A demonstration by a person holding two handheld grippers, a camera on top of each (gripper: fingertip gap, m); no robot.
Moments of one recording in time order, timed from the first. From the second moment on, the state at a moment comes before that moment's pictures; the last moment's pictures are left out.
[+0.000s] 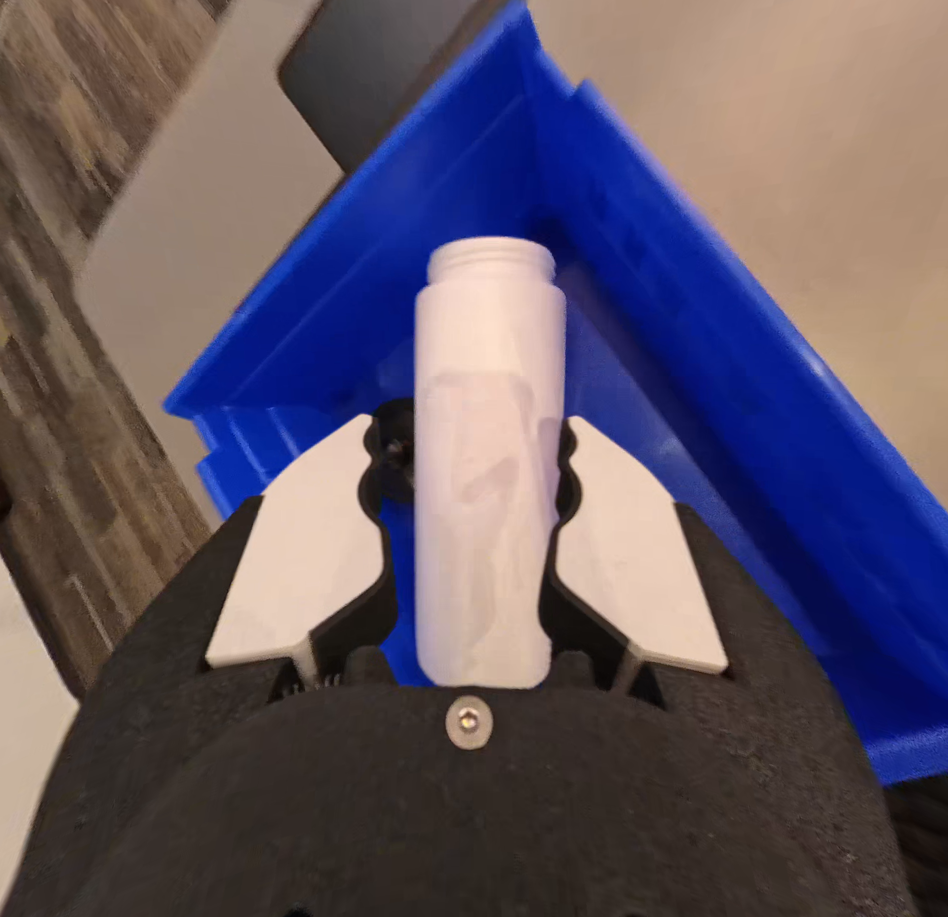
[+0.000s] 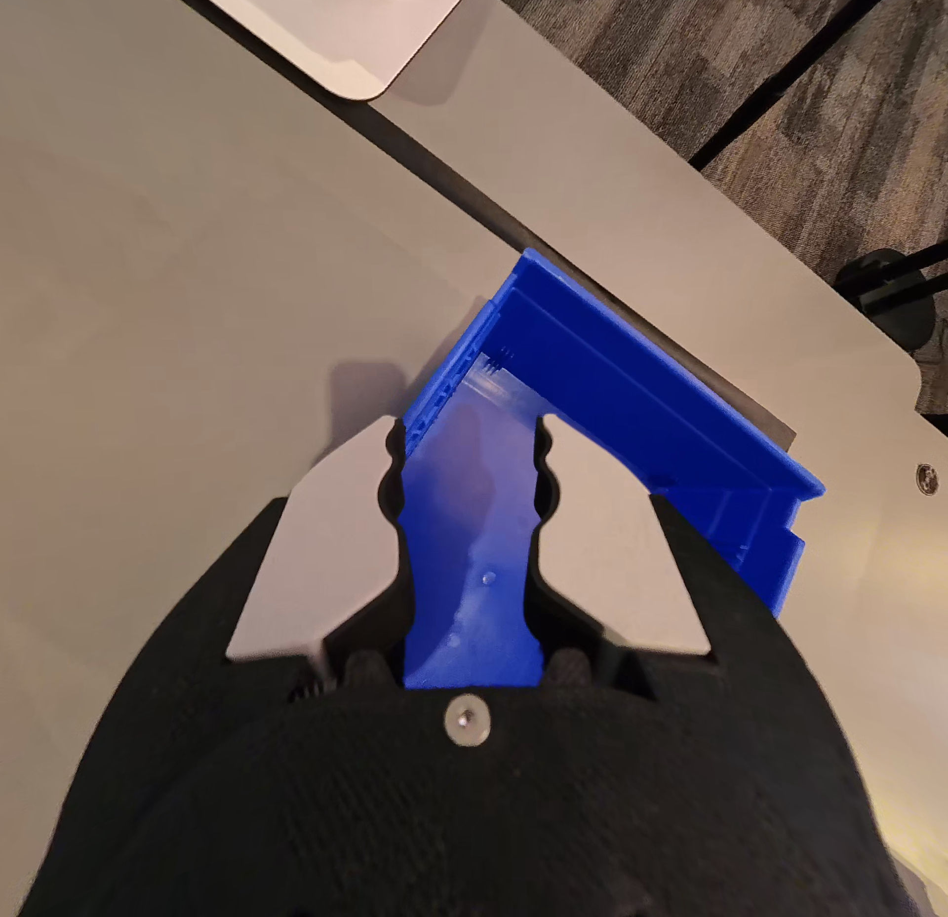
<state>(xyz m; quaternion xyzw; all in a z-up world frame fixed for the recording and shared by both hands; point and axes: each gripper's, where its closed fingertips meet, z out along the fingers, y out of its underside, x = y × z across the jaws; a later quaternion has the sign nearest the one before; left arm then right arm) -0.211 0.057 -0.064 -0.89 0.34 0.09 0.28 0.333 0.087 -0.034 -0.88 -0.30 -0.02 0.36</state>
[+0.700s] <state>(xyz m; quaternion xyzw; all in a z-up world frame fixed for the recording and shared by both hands) -0.215 0.060 -0.079 -0.91 0.32 0.12 0.22 0.320 0.083 -0.060 -0.89 -0.35 -0.03 0.30</state>
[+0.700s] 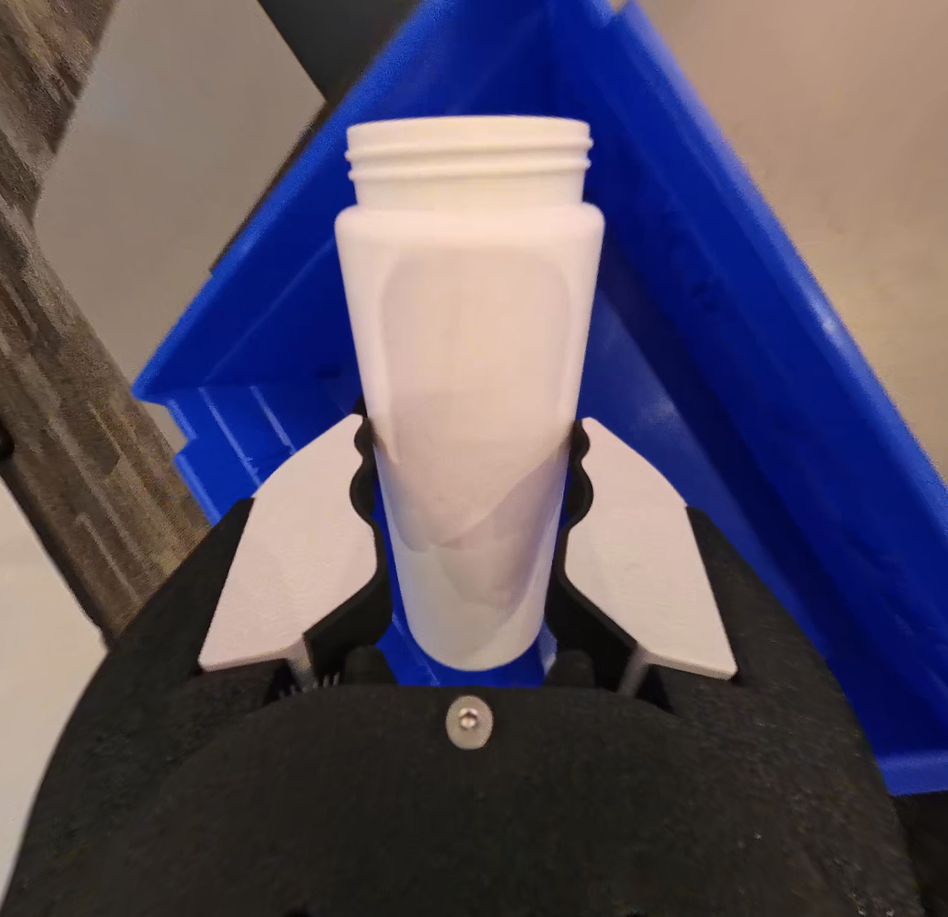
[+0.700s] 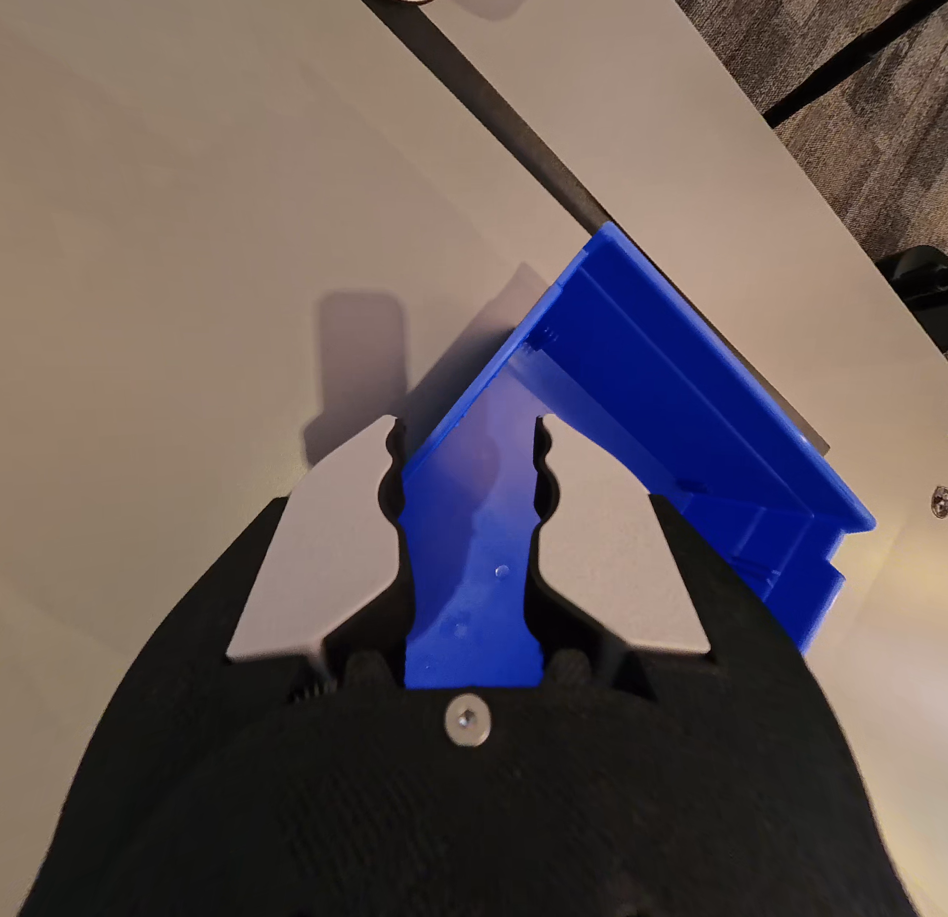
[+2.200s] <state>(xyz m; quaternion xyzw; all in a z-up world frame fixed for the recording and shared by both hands) 0.121 0.001 -0.039 -0.68 0.41 -0.30 0.54 0.290 0.069 -0.036 -0.85 -0.39 0.00 0.34</state>
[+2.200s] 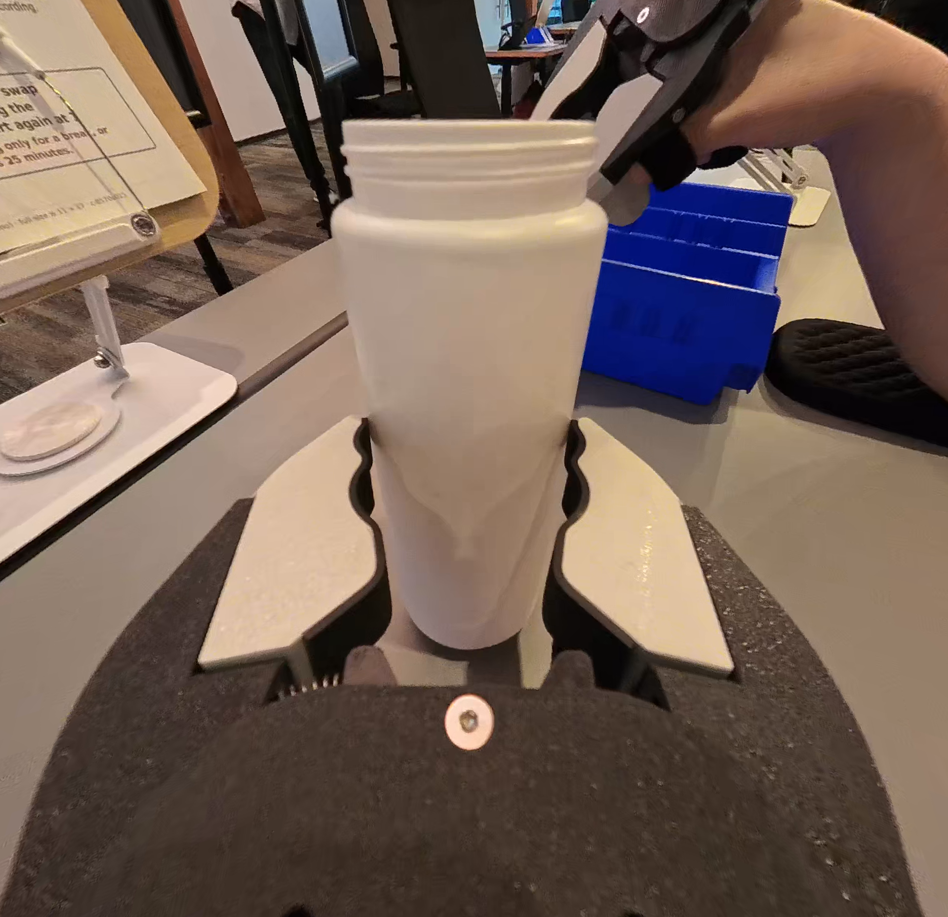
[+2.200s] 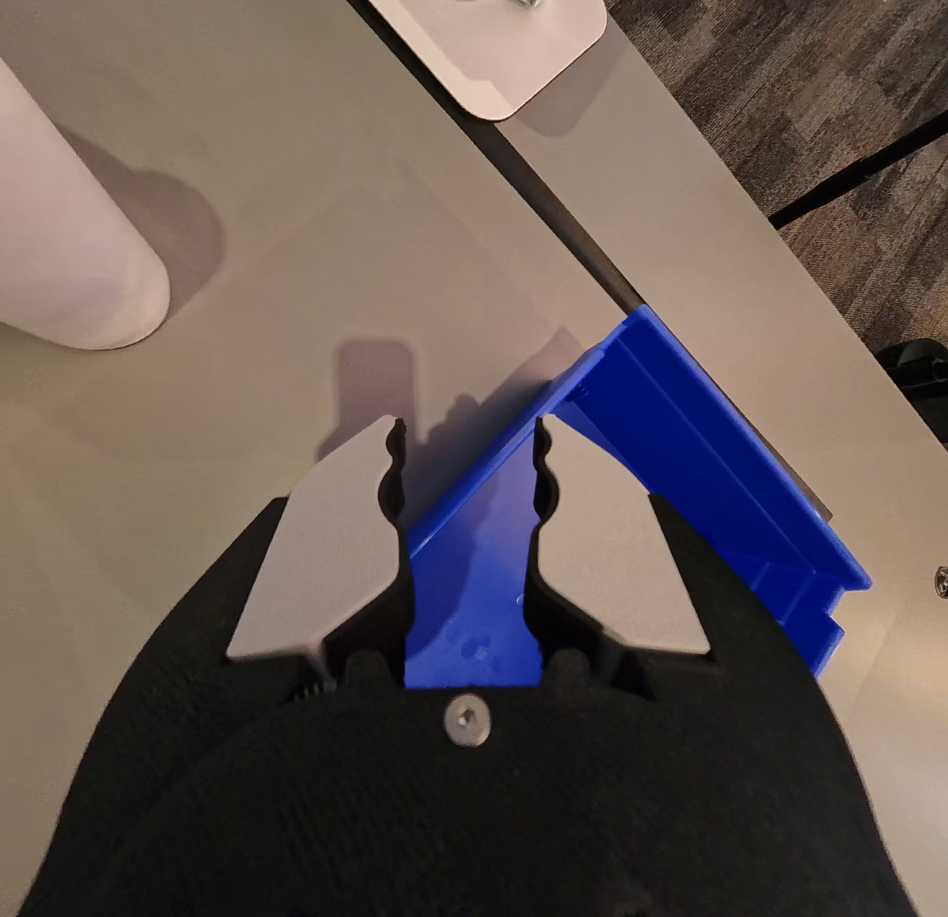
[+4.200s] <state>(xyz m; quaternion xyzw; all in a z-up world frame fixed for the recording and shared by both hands) -0.214 0.081 -0.130 -0.96 0.19 0.00 0.22 0.295 0.068 -0.060 -0.86 -0.41 -0.03 0.29</state>
